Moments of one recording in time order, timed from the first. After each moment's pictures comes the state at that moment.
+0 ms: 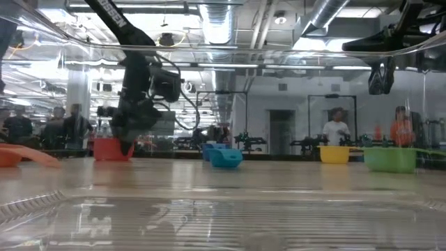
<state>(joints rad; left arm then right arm) 0.61 1.75 1.03 -0.90 -0.24 -0.23 -0.35 0.04 0.02 0.29 -0.06 0.69</state>
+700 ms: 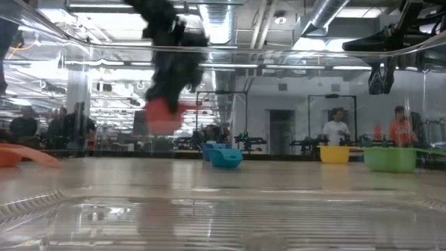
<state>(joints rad) 0.44 1.76 1.41 -1.04 0.26 -0.16 -0.35 0.04 0.02 0.30 -0.06 0.70</state>
